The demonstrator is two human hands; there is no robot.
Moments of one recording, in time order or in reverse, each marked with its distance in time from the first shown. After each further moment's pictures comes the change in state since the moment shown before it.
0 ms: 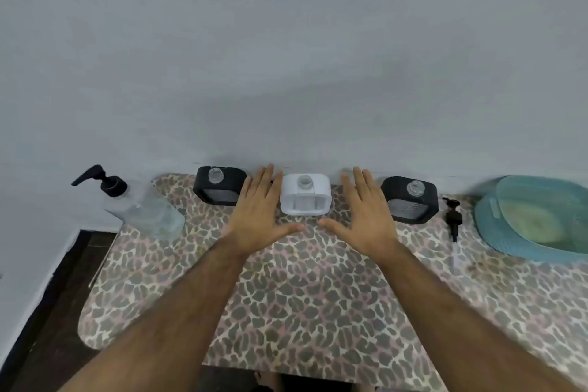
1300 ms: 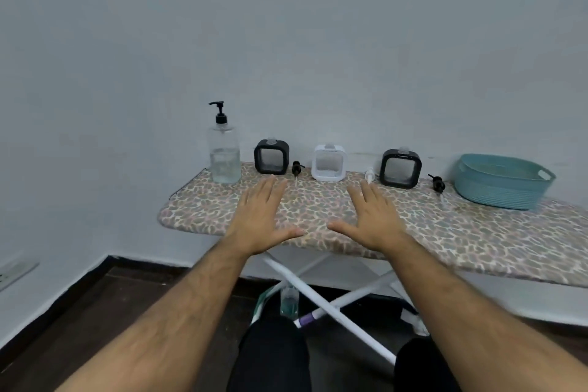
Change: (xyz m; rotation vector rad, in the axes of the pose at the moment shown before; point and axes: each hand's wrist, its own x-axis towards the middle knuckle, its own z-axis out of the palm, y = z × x) left_hand -0.284 0.016 0.093 0.093 0.494 0.018; right_hand -0.241 -0.058 0.084 -0.218 0.284 -0.108
